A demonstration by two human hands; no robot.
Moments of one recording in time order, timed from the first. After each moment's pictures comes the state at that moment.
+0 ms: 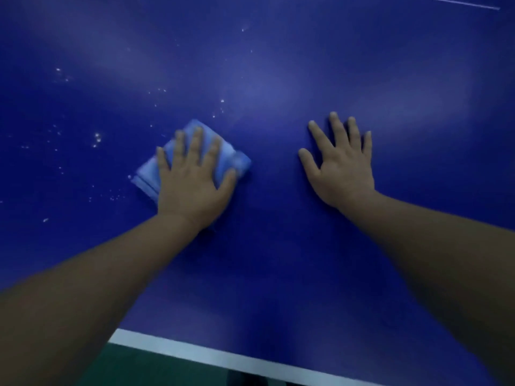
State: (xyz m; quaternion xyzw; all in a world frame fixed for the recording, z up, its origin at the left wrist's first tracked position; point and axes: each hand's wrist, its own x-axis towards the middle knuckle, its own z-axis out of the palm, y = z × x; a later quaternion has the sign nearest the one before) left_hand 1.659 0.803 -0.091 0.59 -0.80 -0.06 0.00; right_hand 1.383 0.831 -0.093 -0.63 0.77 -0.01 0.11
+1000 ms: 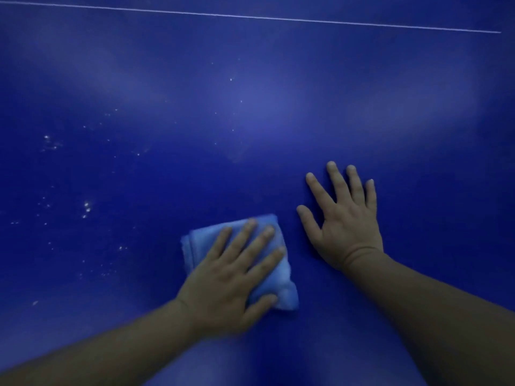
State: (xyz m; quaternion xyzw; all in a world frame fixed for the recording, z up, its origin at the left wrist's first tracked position) left_hand 1.640 0.833 -0.097 0.31 -0.95 -0.08 0.02; right_hand 1.386 0.828 -0.087 -0.63 0.77 -0.02 0.10
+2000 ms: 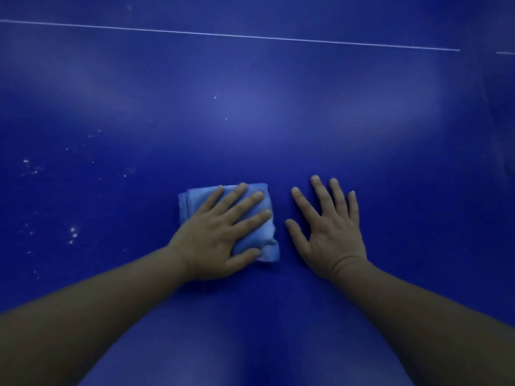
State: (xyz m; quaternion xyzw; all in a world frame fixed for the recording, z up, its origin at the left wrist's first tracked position) left_hand 1.626 0.726 -0.097 0.21 -0.98 -0.05 0.03; right_hand 1.384 0.827 -0.085 -0.63 0.77 0.00 0.12
